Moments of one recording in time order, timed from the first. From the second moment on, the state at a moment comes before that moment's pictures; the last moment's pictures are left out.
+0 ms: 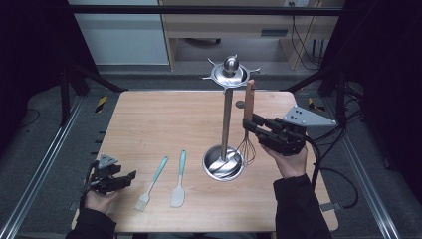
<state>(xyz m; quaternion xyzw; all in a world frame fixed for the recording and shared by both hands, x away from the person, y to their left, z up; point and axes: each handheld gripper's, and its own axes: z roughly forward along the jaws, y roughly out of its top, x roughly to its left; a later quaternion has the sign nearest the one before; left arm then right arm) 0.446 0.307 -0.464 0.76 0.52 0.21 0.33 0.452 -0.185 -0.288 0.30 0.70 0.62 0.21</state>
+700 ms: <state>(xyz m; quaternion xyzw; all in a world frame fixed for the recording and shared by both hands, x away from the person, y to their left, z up) 0.445 0.305 -0.463 0.76 0.52 0.21 0.33 0.456 -0.180 -0.296 0.30 0.69 0.62 0.21</state>
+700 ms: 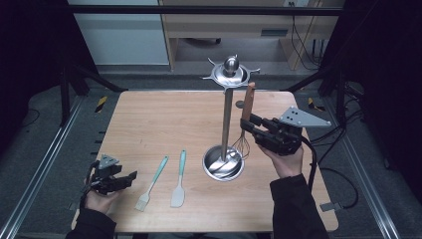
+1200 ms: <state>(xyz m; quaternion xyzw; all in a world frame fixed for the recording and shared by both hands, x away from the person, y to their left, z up) 0.443 0.303 -0.461 0.76 0.51 0.21 0.33 0.440 -0.197 -0.298 0.32 0.69 0.61 0.24</state>
